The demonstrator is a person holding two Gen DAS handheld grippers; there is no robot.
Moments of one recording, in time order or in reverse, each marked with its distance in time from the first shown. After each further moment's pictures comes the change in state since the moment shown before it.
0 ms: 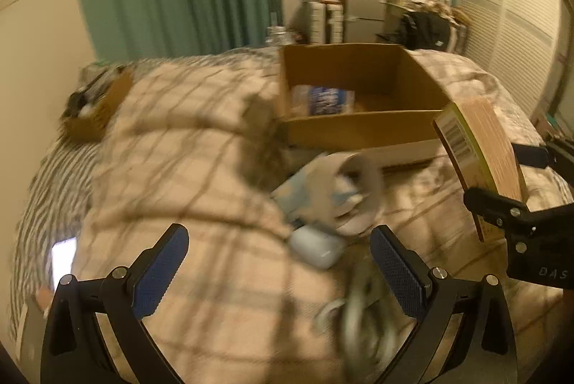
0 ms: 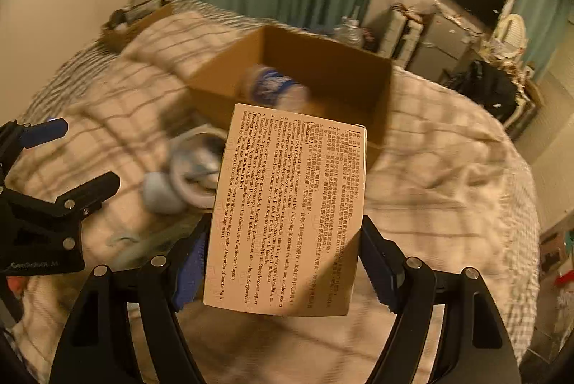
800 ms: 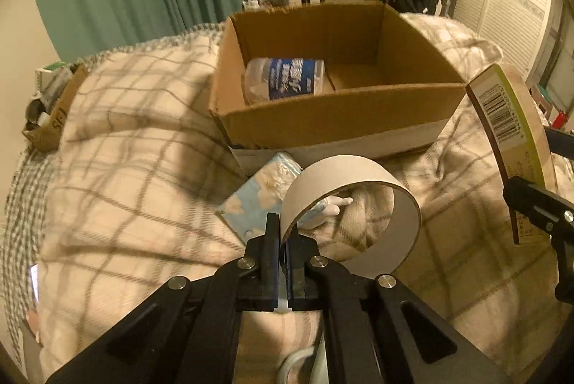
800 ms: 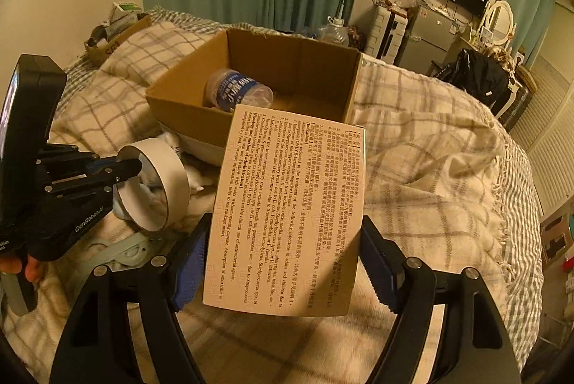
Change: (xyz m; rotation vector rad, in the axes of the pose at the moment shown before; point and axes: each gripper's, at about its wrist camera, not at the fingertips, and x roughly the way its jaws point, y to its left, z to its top) left arm 0.052 -0.029 0.014 0.056 0.106 -0.030; right arm 0.011 -0.031 0.000 0.061 -0.026 0.016
